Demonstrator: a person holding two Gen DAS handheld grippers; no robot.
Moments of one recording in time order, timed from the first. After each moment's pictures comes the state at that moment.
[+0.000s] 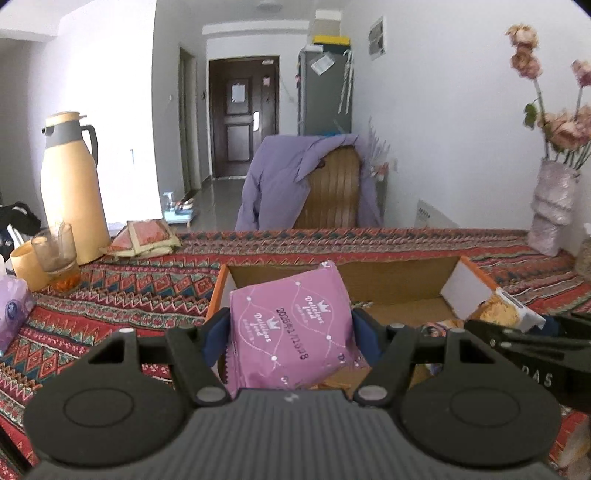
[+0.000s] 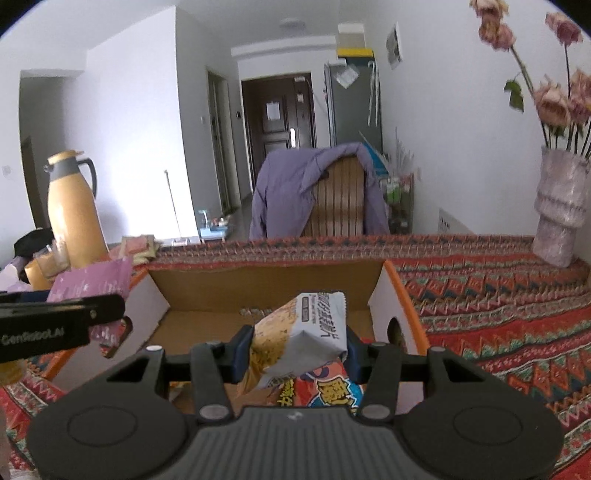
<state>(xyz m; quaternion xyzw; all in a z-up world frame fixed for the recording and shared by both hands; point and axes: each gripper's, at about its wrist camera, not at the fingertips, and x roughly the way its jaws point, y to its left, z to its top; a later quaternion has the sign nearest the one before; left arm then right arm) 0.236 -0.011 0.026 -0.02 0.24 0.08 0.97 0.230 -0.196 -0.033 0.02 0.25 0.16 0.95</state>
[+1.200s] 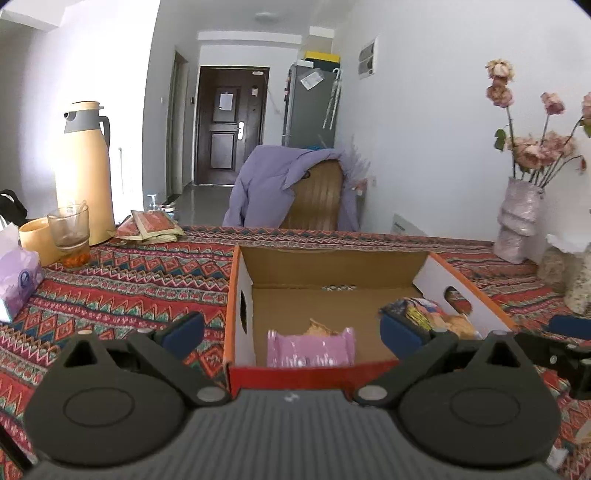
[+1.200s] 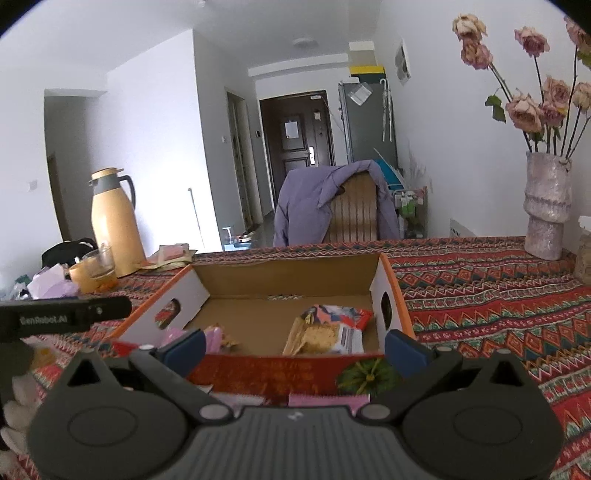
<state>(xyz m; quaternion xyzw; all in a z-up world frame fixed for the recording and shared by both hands) 0.140 0.019 0.026 -0.05 0.21 0.04 0.98 0.123 -0.241 -0.023 0.04 0.21 0.20 0.95</state>
